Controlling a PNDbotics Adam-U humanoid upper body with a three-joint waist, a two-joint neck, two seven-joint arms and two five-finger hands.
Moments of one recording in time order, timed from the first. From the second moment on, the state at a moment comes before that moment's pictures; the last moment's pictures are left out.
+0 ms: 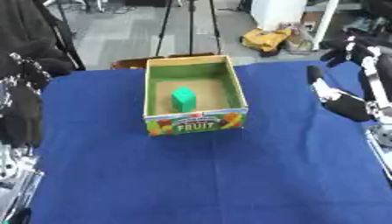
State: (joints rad) left arm -0.48 0.32 -0.08 -1.76 0.10 -0.17 0.23; right arm -0.52 -0.46 0.03 -1.62 0.45 -0.30 -0.22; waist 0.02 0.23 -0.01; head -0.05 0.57
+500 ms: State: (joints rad) left arm -0.47 0.32 -0.08 -1.75 0.11 -0.18 0.24; right arm -0.48 -0.44 0.03 -1.74 0.30 -0.15 -0.19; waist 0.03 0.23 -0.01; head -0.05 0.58
